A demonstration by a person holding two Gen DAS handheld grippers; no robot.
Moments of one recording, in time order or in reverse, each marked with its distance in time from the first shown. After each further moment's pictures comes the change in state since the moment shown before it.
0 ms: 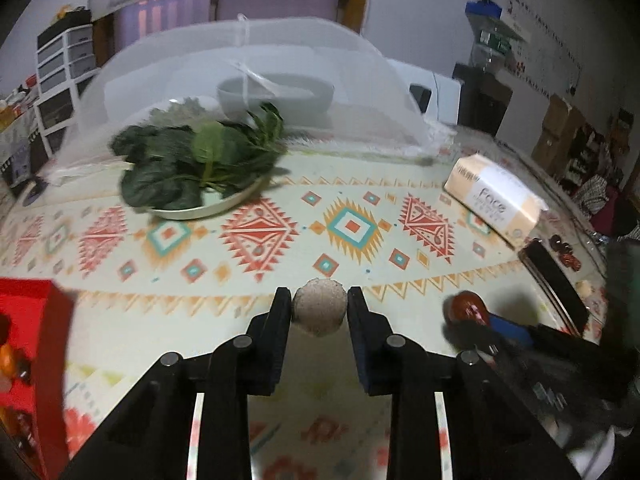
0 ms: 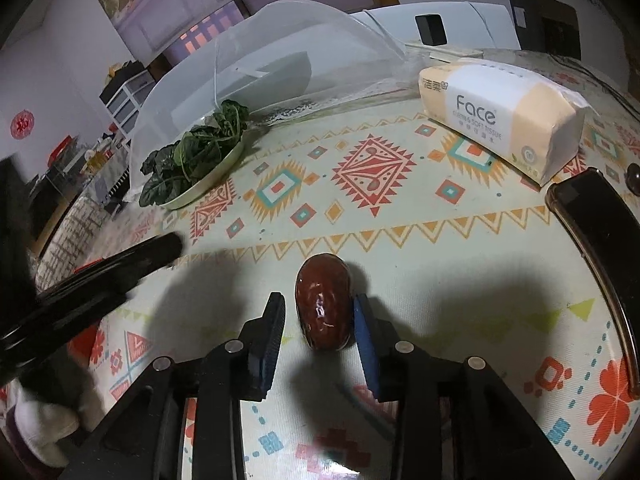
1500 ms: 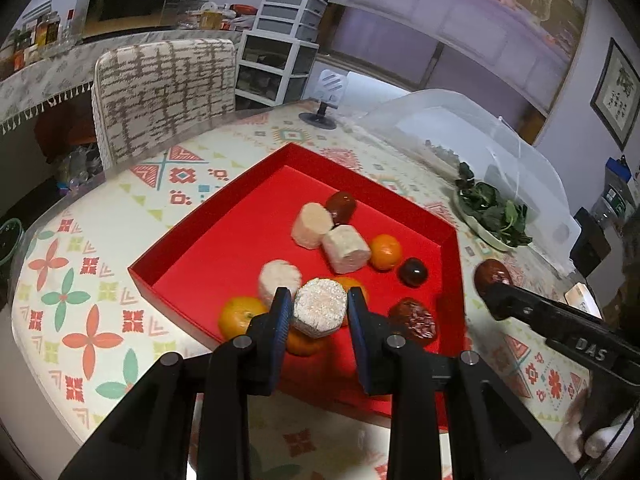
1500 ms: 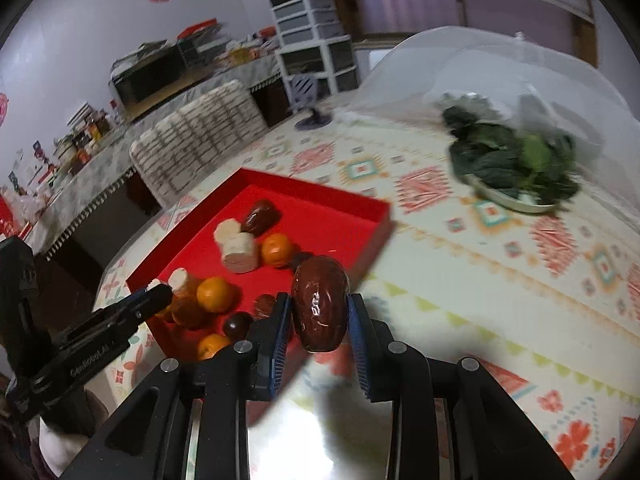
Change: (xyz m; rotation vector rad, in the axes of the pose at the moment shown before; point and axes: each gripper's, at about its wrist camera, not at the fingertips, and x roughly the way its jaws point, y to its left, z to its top) left arm -0.182 0.280 -0.151 -0.548 -0.152 0.288; right arm 0.047 0.338 -0.061 -0.511 0.143 0.236
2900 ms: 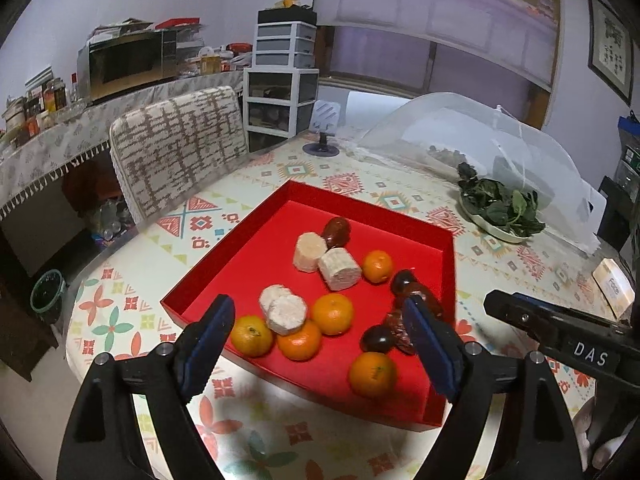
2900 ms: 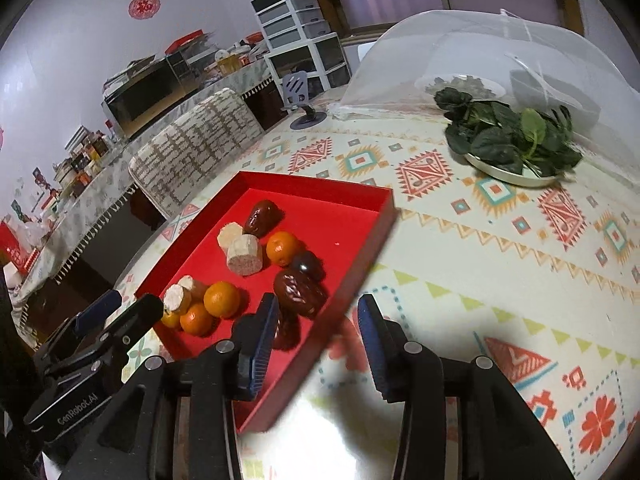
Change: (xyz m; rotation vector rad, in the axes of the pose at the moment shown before) left arm -0.034 -0.050 -0.001 0.154 -0.091 0.152; right arm -0.022 -0.018 -0.016 0.116 -0.035 0.038
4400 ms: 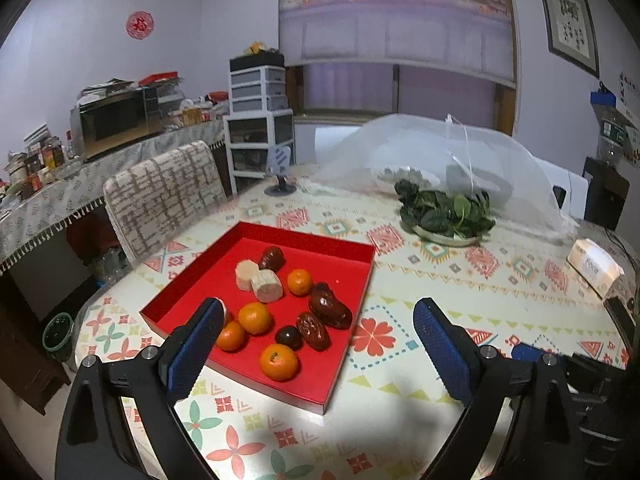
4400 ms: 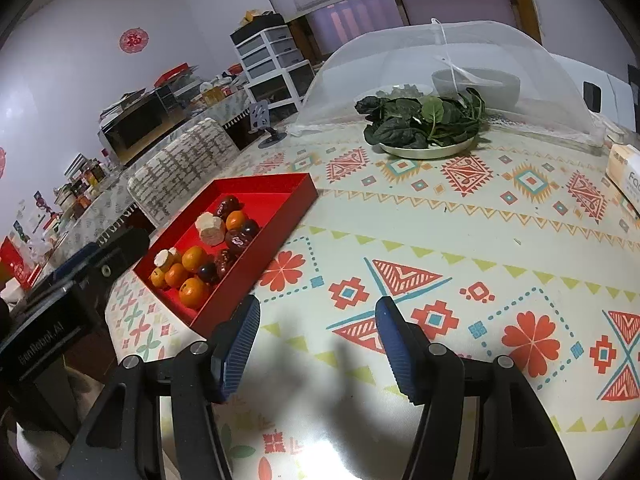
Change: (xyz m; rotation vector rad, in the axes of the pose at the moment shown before) left arm -0.066 -0.094 -0.020 0.111 -0.146 0.020; right arm -0.084 -0.063 -0.070 0.038 -0.101 -0.028
